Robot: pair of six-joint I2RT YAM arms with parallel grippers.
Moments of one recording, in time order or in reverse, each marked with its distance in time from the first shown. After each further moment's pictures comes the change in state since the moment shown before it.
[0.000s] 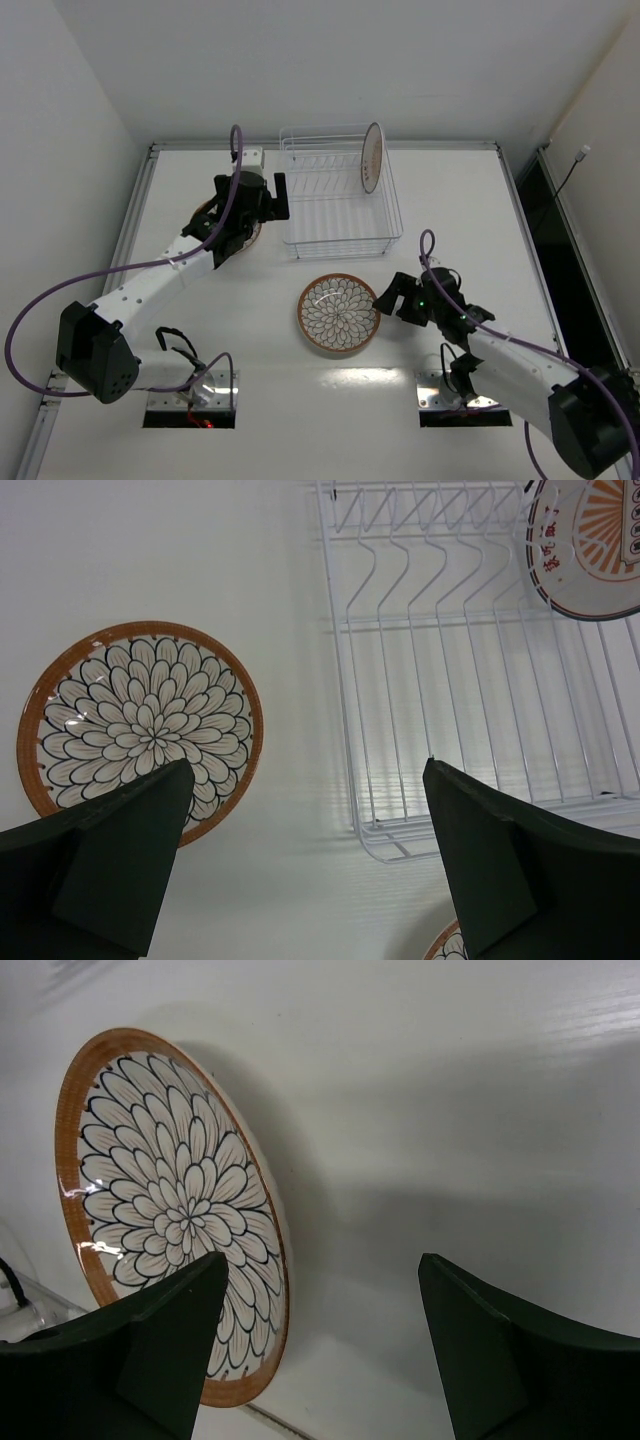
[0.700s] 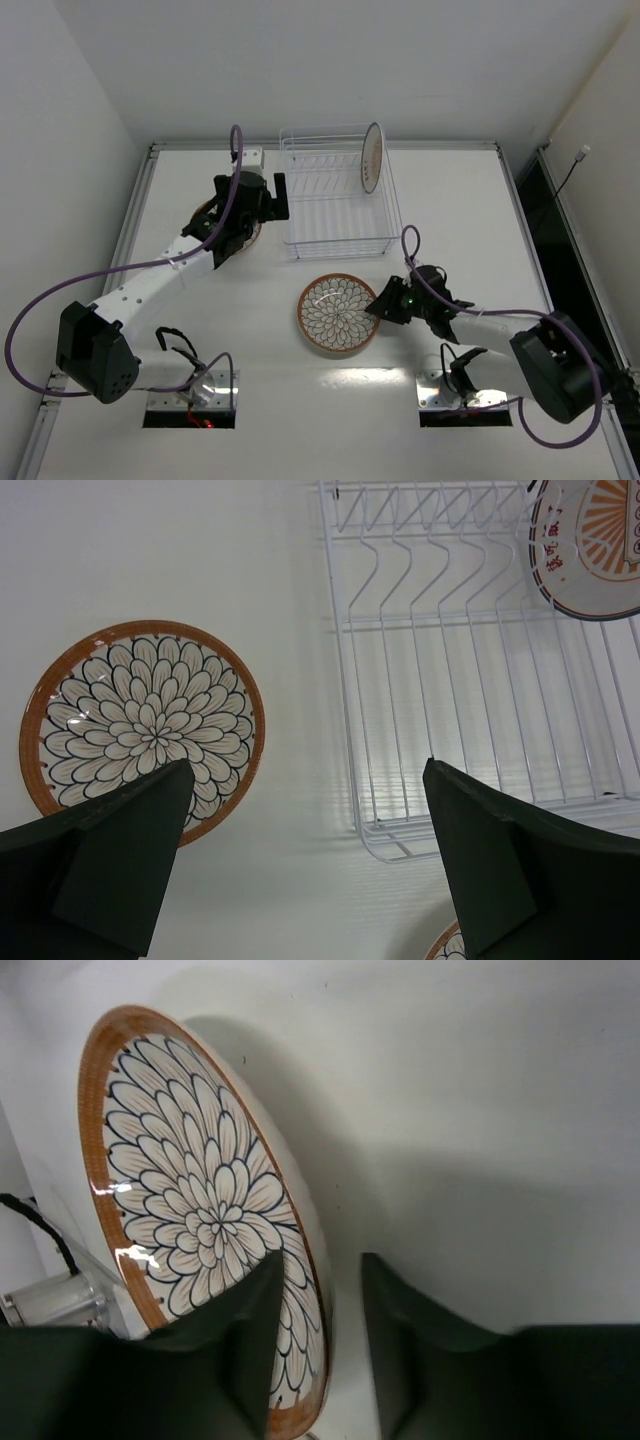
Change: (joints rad) left arm 0.000 0.000 0.000 -0.003 -0.004 0.000; right arm 0.019 0.306 -0.026 0.337 -0.137 0.087
